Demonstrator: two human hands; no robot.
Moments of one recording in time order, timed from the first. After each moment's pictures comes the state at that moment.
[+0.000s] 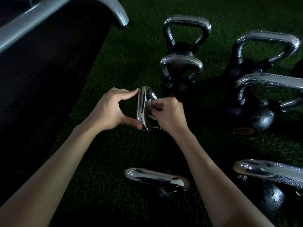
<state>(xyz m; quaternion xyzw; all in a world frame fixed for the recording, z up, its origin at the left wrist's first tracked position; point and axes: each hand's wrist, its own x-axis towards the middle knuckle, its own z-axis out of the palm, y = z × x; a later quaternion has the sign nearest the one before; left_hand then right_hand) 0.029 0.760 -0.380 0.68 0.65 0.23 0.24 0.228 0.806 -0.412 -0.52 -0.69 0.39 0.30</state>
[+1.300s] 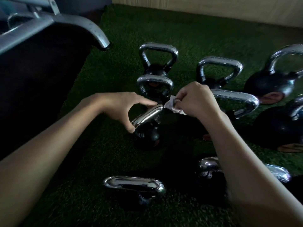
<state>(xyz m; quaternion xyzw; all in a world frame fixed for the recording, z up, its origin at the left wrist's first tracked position) 0.096 0.825 -0.295 0.79 0.51 -0.08 0.32 0.339 0.842 -0.303 -0.64 -0.72 0.19 0.18</state>
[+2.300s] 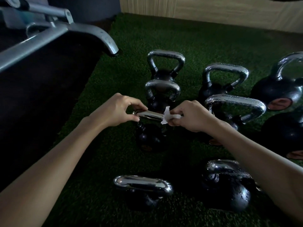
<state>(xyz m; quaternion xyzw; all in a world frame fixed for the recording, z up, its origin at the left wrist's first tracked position) 0.064 0.795 -0.330 0.76 0.59 0.16 0.19 0.336 0.841 -0.330 -0.50 -0.83 0.23 0.05</state>
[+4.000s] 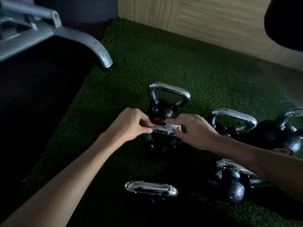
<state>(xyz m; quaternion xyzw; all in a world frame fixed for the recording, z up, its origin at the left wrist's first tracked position) 0.063 0.947 -0.324 0.69 0.64 0.21 0.27 0.305 0.988 -0.309 -0.45 -0.88 0.15 0.07</state>
